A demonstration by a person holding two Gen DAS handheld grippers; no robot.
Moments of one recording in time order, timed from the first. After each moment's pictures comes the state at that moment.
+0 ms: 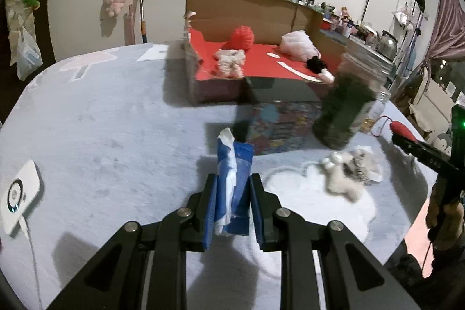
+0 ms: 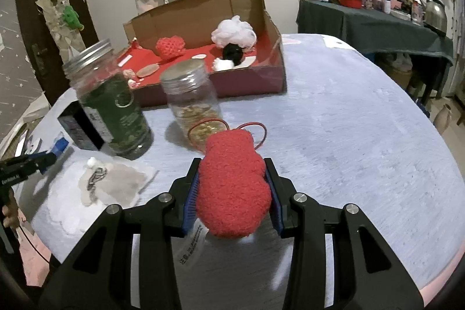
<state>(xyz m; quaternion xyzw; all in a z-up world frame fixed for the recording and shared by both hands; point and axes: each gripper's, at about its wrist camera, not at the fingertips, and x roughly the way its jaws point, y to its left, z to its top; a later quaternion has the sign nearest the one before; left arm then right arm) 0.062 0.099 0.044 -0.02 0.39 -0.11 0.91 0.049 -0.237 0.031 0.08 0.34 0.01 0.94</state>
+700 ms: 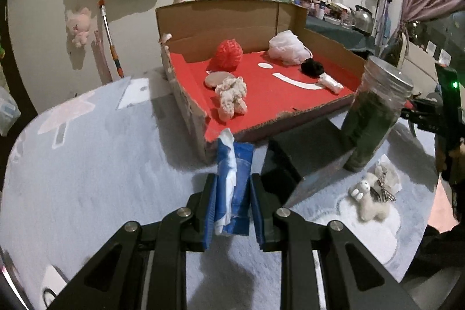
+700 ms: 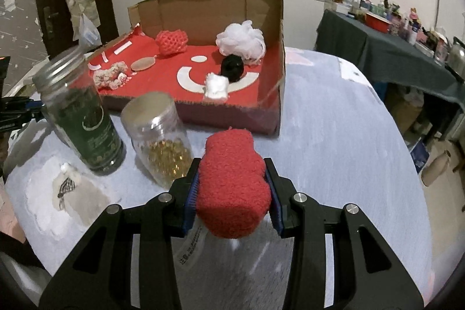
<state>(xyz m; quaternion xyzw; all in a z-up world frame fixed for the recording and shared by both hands) 0.132 0.113 0.067 0.07 0.38 -0.18 0.90 0.107 -0.259 0.049 -0.01 0.36 0.06 0.93</state>
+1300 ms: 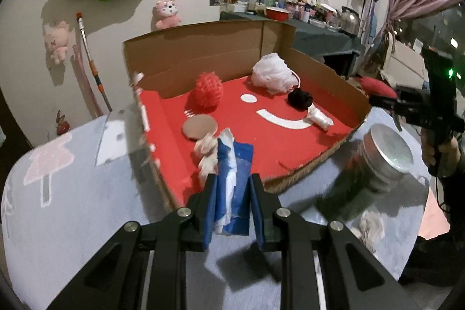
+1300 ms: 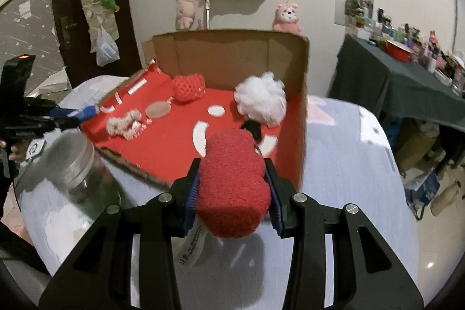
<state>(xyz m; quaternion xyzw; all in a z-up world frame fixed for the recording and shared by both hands) 0.196 0.075 0.108 0.08 0.39 -0.22 0.89 0.167 -0.249 0.111 -0.02 0.32 0.12 0.94</state>
